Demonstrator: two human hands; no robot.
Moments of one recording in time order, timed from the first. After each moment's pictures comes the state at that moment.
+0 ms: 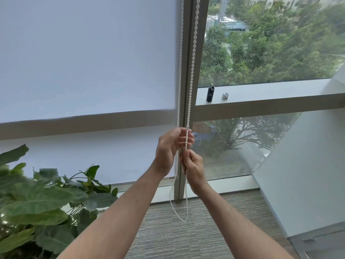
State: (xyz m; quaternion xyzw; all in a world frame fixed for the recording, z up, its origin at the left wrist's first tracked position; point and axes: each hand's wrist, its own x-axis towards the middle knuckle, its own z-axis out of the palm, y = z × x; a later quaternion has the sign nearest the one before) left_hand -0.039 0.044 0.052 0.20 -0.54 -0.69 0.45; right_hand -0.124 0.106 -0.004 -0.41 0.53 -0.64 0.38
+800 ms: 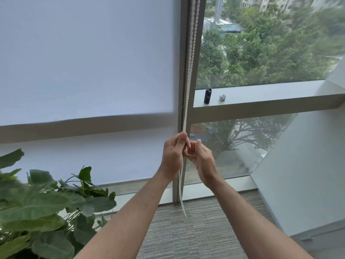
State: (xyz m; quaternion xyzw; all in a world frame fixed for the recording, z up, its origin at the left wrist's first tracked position) left_hand -0.060 0.055 0.047 0.25 -0.57 -0.61 0.48; right_hand -0.162 0.101 0.017 -0.37 0.50 -0.65 0.44
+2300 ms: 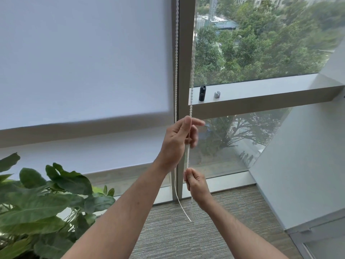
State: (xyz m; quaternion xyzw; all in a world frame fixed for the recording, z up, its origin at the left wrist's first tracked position) left_hand -0.064 0.067 0.098 0.15 -0.61 -0.65 0.43; right_hand -0.142 0.142 -0.060 -0.41 0.60 -0.57 0.38
